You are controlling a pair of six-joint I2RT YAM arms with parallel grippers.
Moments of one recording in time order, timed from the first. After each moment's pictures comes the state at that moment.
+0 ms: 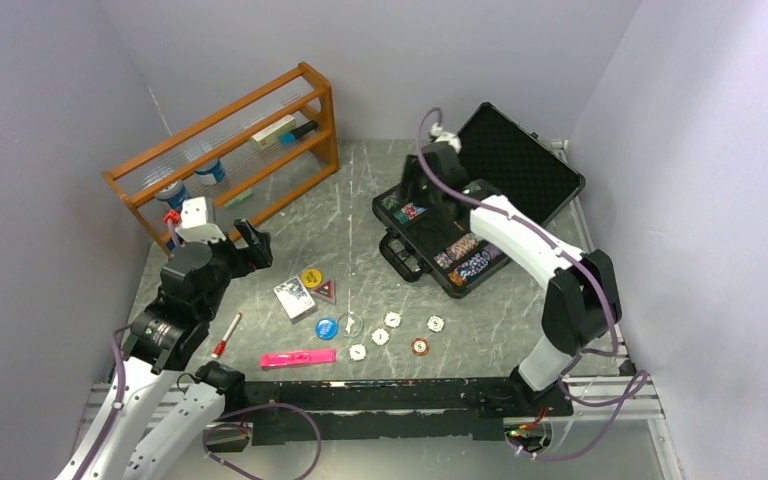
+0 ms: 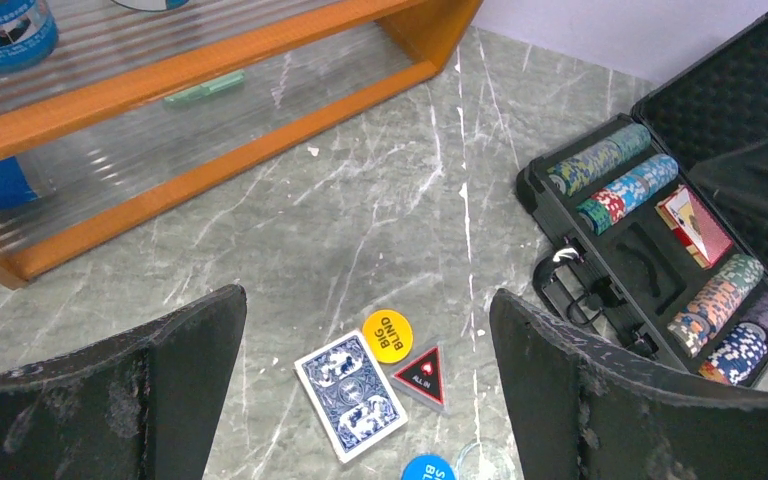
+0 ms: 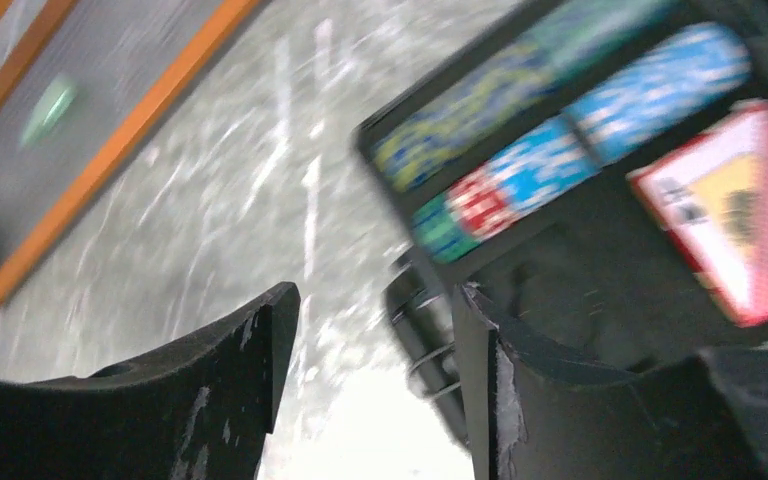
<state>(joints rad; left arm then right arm) -0.39 0.57 0.80 -0.51 -0.32 -0.43 0.50 1.67 1.37 -0.34 0.18 0.59</state>
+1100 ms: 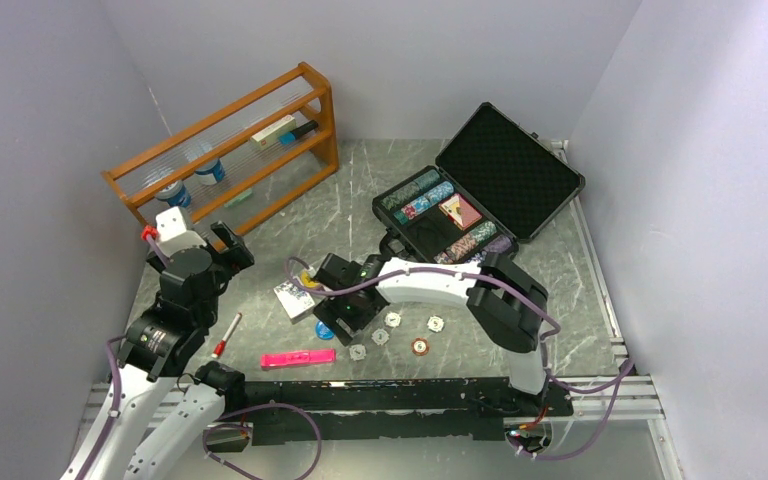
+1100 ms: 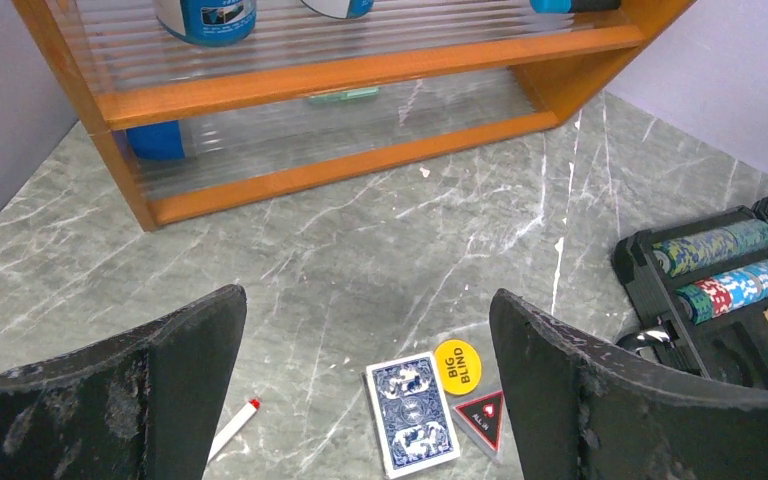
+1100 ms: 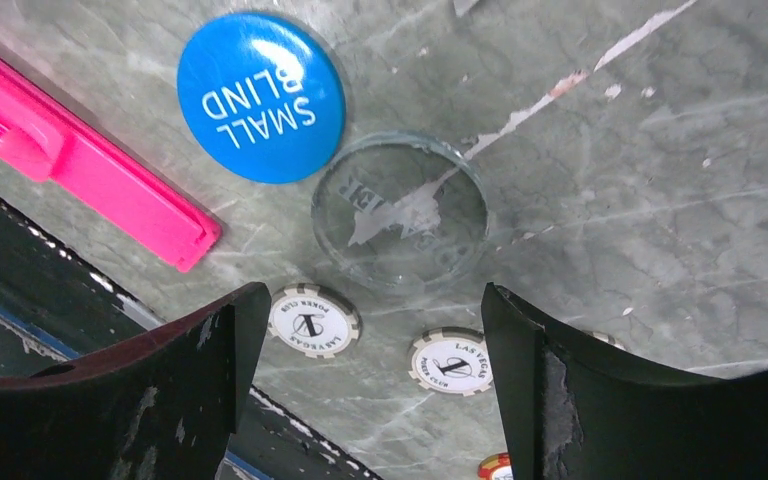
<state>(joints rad) -0.39 0.54 0.80 -0.61 -0.59 -0.52 1.11 1.92 1.33 -0.66 -0.06 0.29</state>
